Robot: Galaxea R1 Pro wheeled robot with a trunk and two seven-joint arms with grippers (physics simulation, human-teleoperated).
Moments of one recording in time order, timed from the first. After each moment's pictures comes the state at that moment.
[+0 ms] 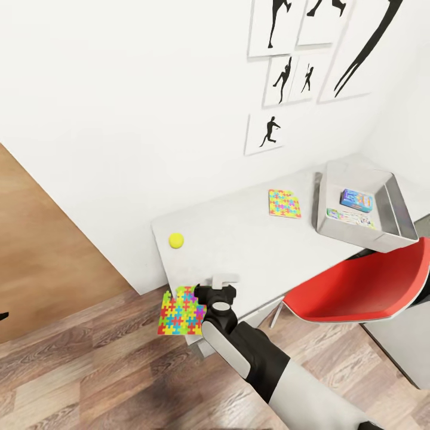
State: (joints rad) left arm -0.47 0.62 0.77 -0.99 -0.26 0.61 -0.94; right arm -0.72 0.17 0.83 -1.06 -0.73 0.32 -0.83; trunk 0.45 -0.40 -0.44
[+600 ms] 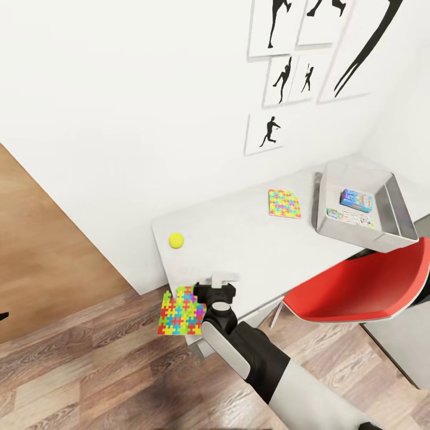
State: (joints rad) left arm -0.47 0.62 0.77 -0.99 -0.27 0.61 -0.94; right arm -0.72 0.17 0.83 -1.08 -0.72 0.31 -0.83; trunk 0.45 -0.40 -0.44
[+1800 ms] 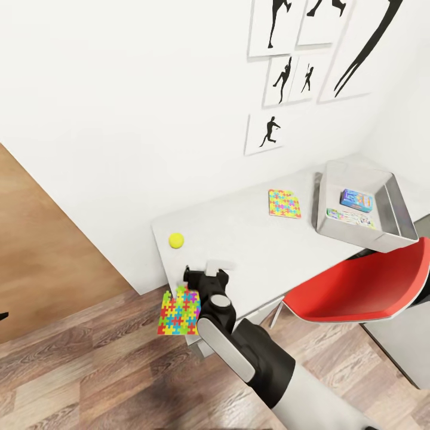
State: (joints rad) left arm -0.47 0.62 0.77 -0.99 -0.27 0.61 -0.94; right arm -0.71 0.17 0.83 -1.29 -0.72 0.31 -0.84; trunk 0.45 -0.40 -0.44
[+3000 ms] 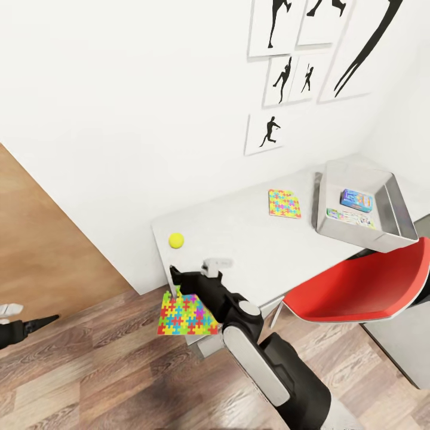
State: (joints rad) left arm -0.47 0.49 0.76 -0.97 -0.25 0.61 -1.33; right arm -0.58 0.10 0.73 -1.58 -0.73 0.40 -0.44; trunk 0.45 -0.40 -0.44
